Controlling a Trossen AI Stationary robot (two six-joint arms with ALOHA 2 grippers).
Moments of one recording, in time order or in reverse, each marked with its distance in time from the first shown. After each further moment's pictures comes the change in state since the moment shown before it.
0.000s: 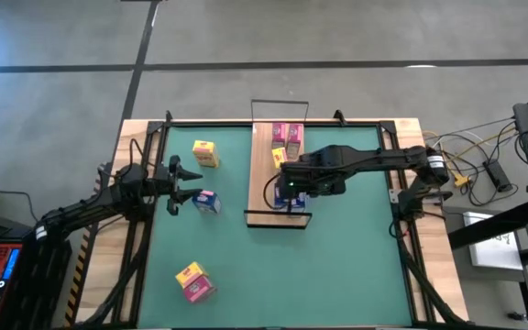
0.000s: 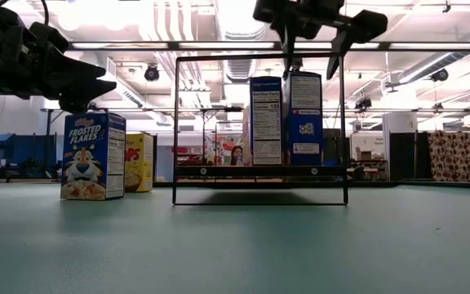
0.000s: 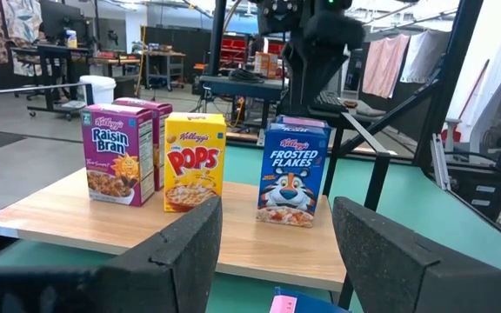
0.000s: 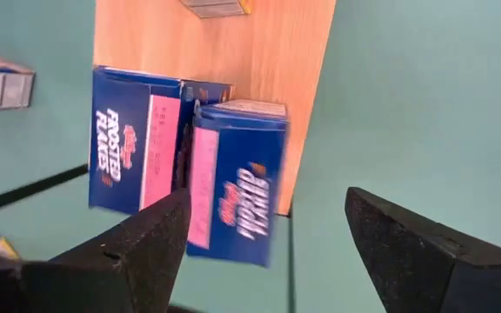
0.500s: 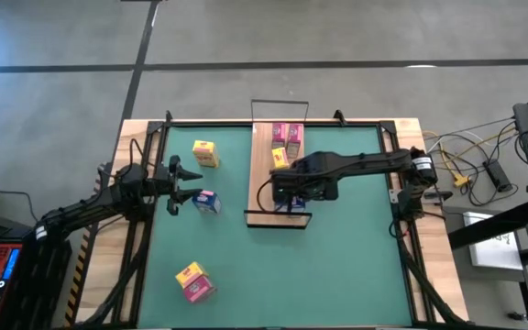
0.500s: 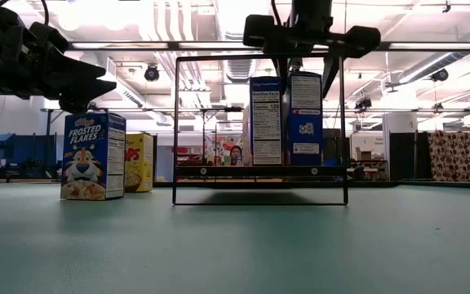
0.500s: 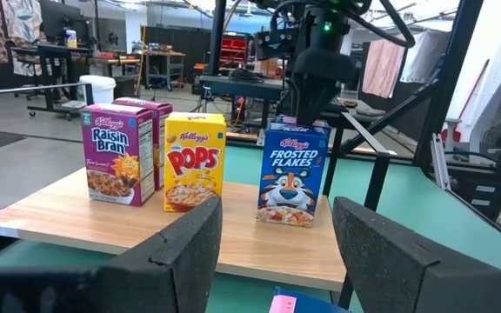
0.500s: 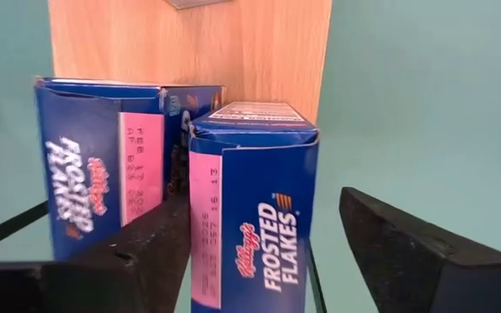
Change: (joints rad) left arm 0.000 0.000 0.000 0.000 0.000 0.000; right arm 0.000 0.097 -0.001 0.028 -0.006 0.104
